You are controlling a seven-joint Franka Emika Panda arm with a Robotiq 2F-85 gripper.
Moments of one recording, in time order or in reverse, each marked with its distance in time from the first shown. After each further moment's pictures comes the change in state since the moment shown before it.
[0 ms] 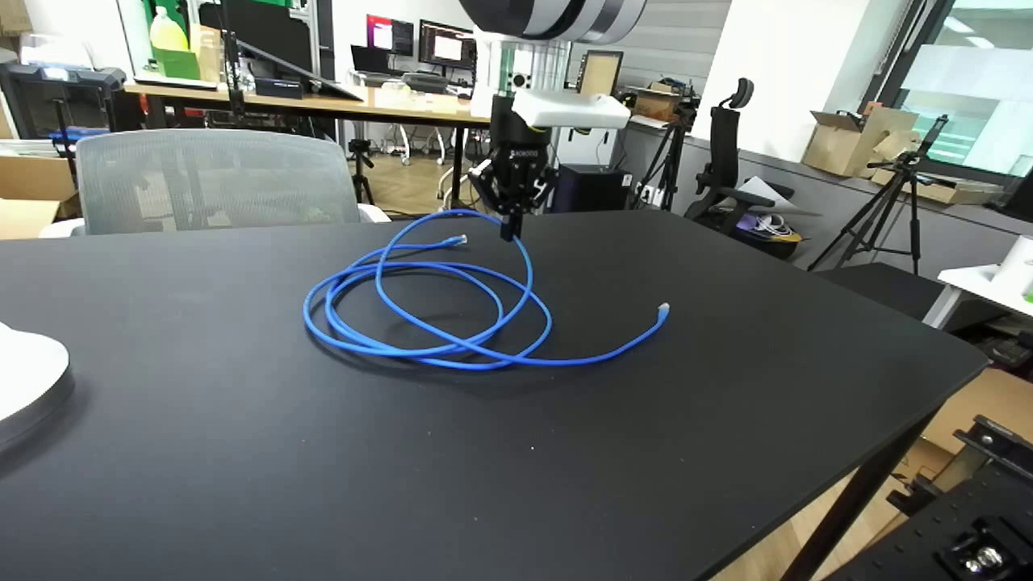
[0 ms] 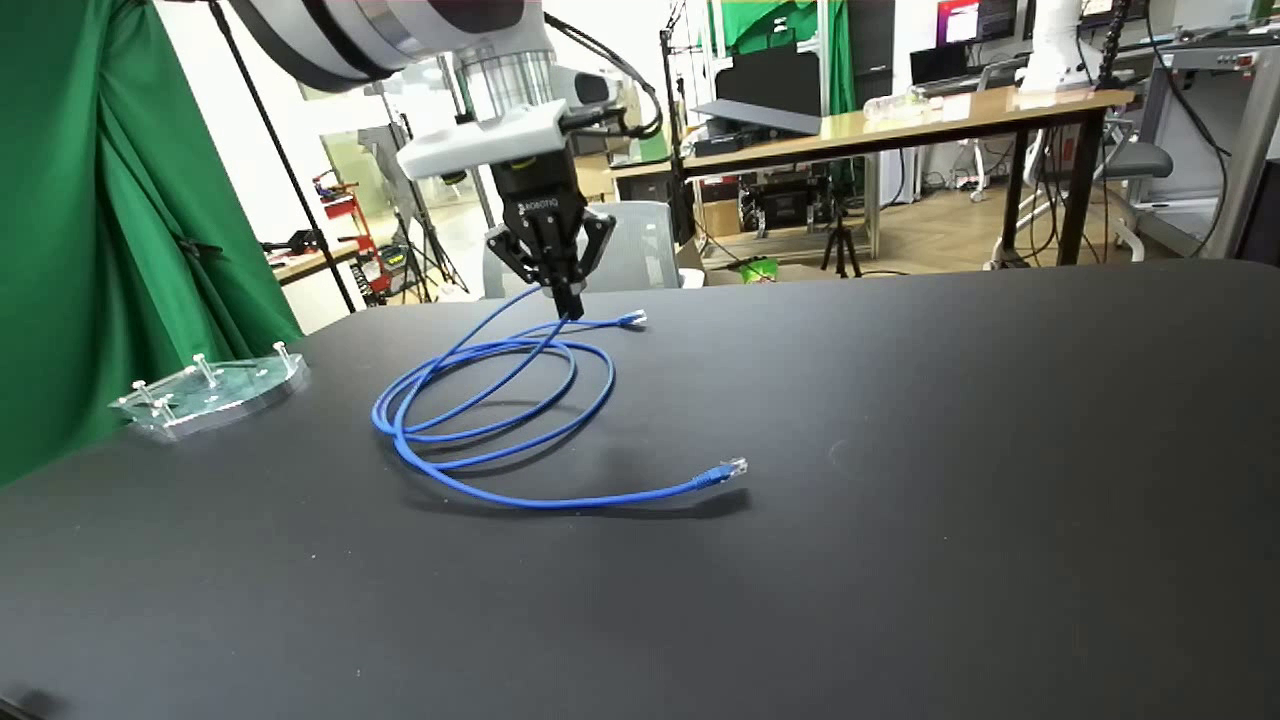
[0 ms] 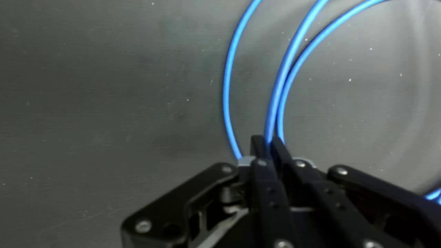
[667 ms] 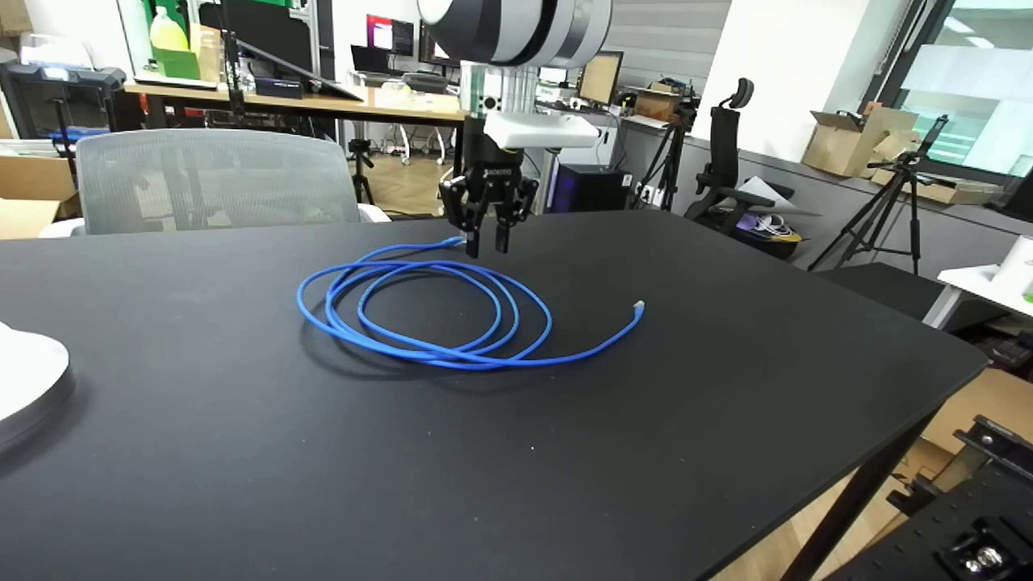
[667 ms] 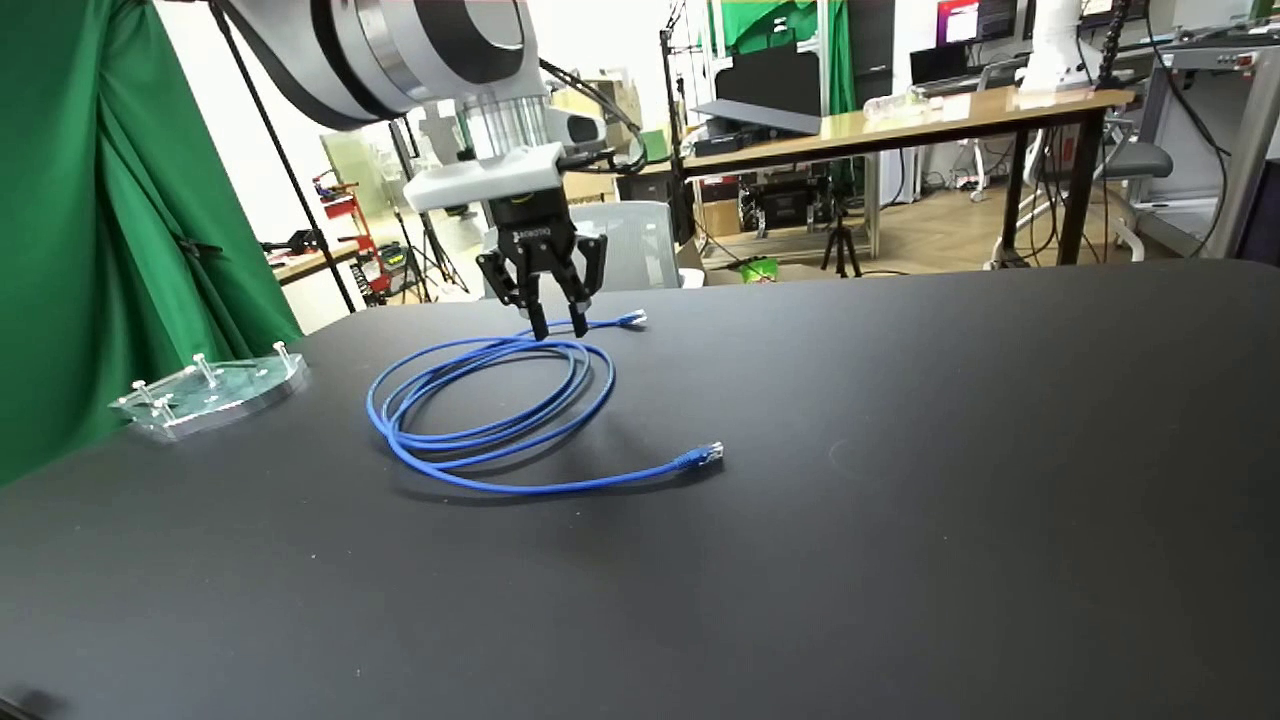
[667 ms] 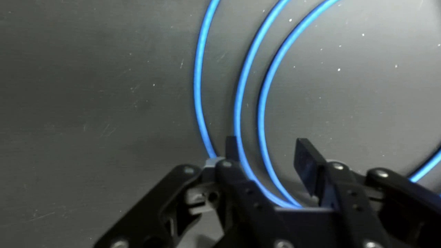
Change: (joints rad) arm 0.016 0.097 0.024 0.092 -0.013 -0.019 -0.001
